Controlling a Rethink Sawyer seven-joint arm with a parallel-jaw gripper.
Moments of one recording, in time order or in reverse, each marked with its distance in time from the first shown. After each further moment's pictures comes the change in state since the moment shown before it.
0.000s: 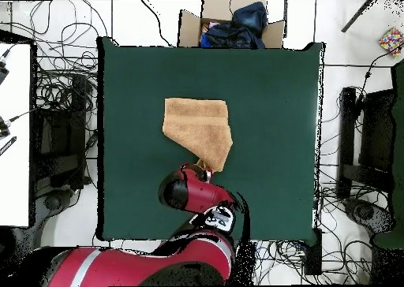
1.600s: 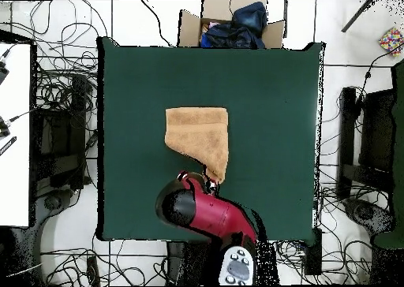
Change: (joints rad) arm -0.050 -0.326 0.006 0.157 -0.013 0.199 0.000
